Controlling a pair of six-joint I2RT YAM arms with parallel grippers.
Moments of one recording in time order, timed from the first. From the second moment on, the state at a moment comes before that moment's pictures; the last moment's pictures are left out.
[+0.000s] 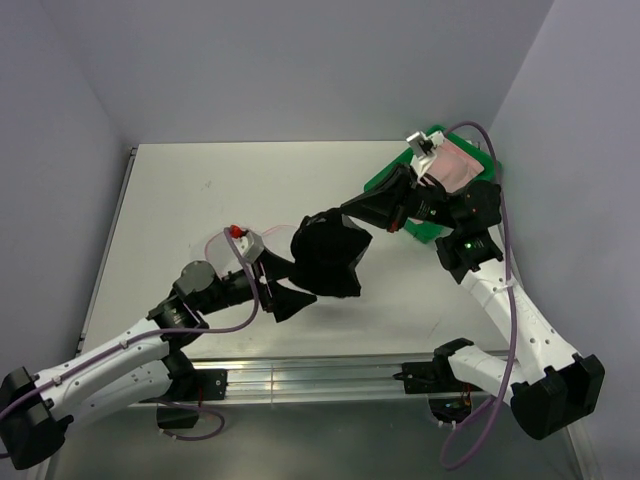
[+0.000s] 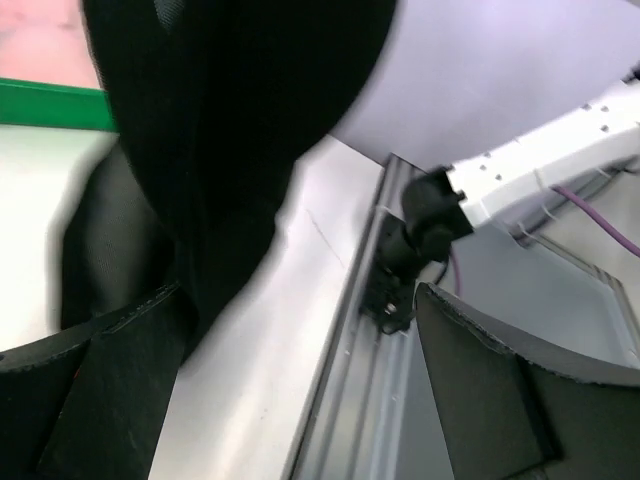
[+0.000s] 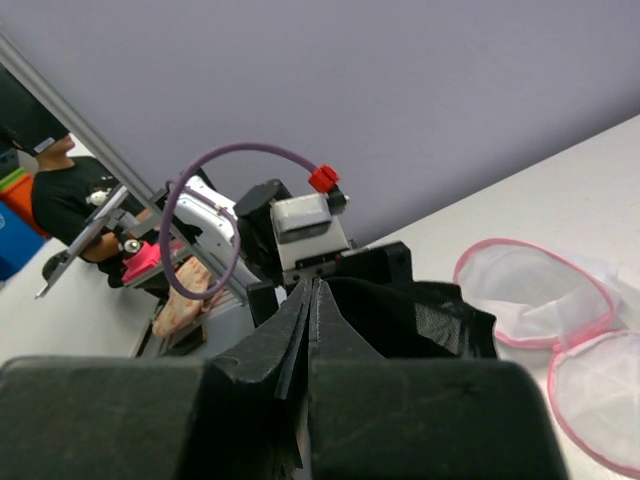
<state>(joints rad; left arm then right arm) -0.85 0.76 0.45 0.37 0.37 -0.44 0.34 1.02 0.96 0.49 -1.01 0.89</state>
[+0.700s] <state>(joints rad) -0.86 0.98 0.55 0.53 0.42 -0.50 0.34 1.03 1.00 0.49 -0.97 0.93</state>
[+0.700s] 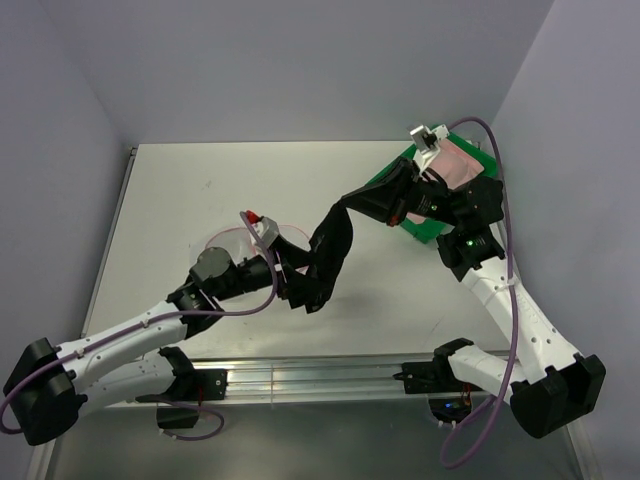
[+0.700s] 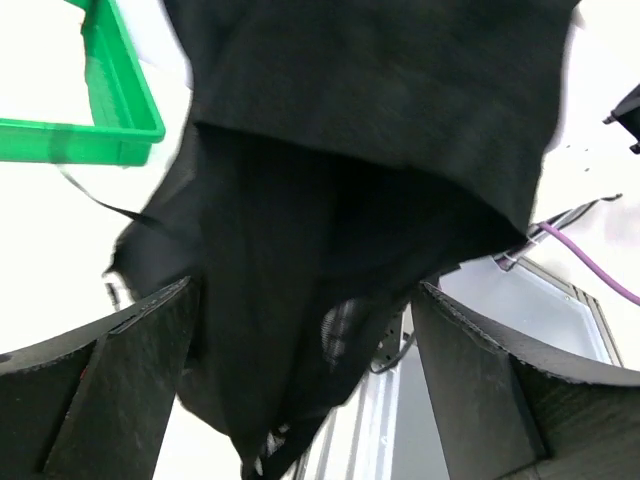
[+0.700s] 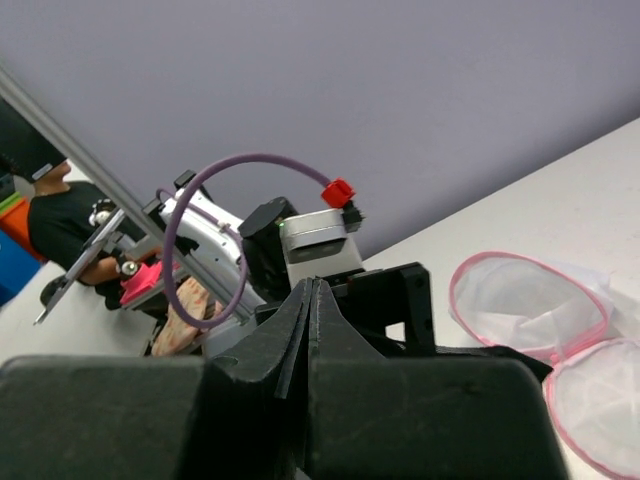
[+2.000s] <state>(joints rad) -0.89 0.98 0.62 0.45 0.28 -0.47 0.28 0.96 1.01 0.13 -0.61 0.78</state>
